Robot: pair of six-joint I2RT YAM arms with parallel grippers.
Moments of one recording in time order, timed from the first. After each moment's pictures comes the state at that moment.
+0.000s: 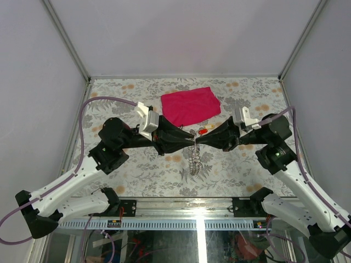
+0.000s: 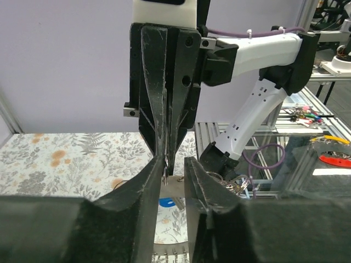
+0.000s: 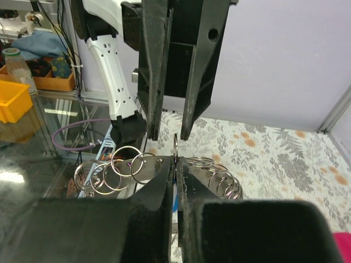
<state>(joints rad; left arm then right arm) -0.86 0.97 0.99 0.28 0.69 -0.18 0.58 0.85 0.89 0.30 -1.06 0.16</state>
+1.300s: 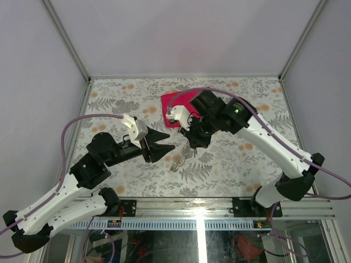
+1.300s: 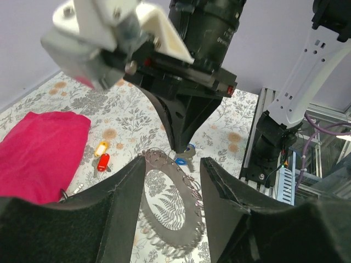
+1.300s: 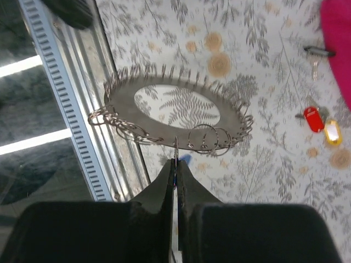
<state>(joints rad) -0.86 0.71 0.85 -0.09 0.32 -0.08 0.89 1.51 1.80 -1.28 -0.33 -0.32</state>
